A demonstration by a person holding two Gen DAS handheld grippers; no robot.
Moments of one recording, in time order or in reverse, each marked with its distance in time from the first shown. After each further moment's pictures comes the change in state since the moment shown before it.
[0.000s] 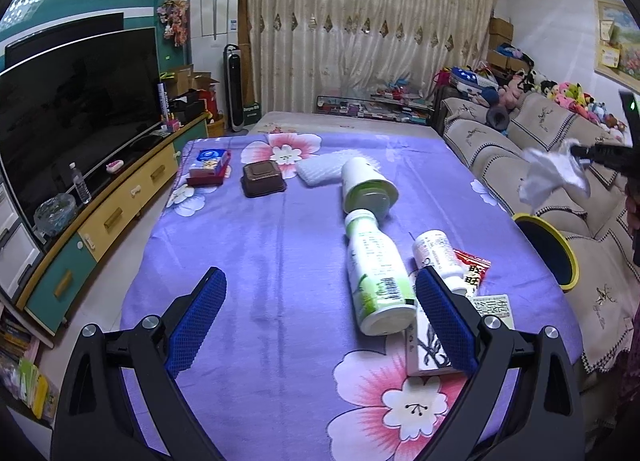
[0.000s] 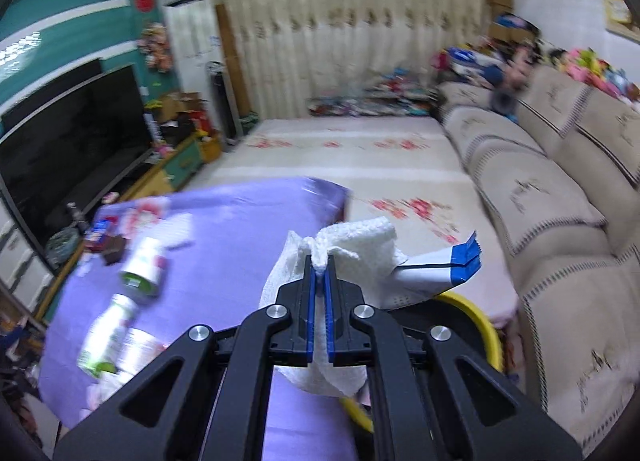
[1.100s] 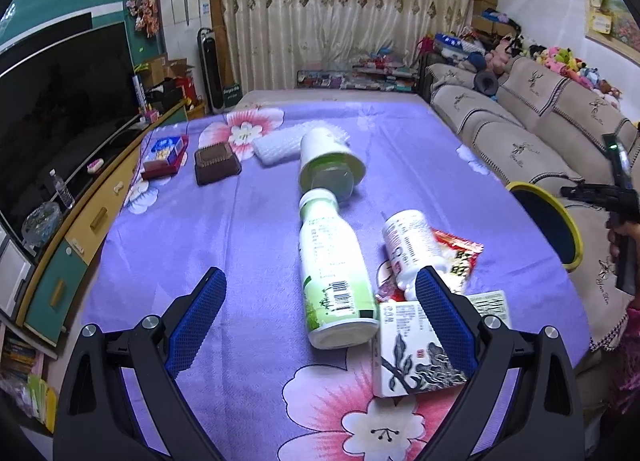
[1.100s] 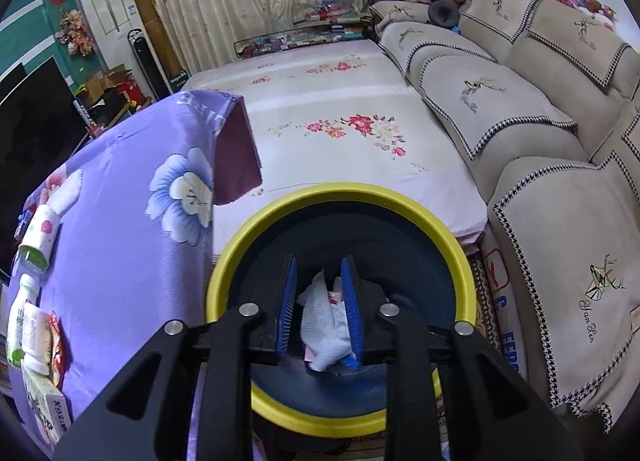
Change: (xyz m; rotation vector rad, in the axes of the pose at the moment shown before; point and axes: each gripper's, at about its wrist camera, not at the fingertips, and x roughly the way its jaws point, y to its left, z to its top) left arm 0.063 -0.045 0.006 0.071 0.110 -0.017; right arm 0.090 -0.095 -0.077 0.170 0.211 -0.122
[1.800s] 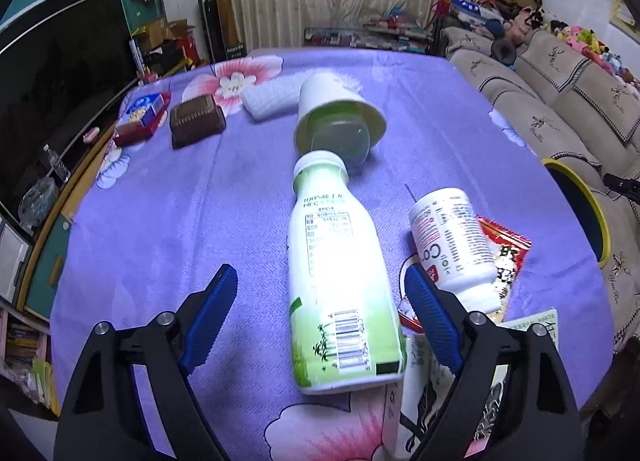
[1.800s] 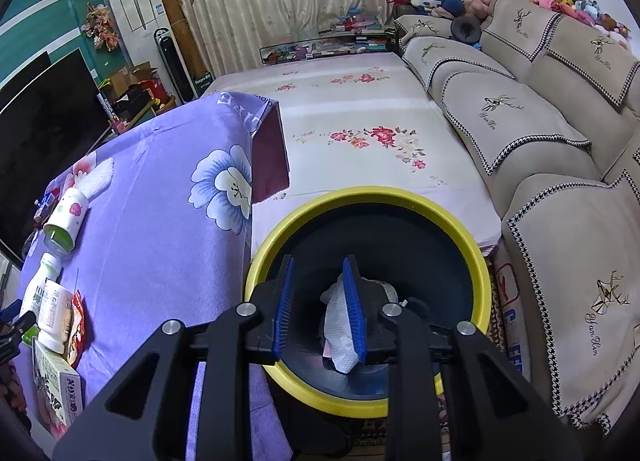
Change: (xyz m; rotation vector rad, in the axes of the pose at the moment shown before) left arm 0.084 -0.006 0.011 -0.017 0.162 0.022; right arm -0.022 0.019 -0.010 -0.058 -0.031 0.057
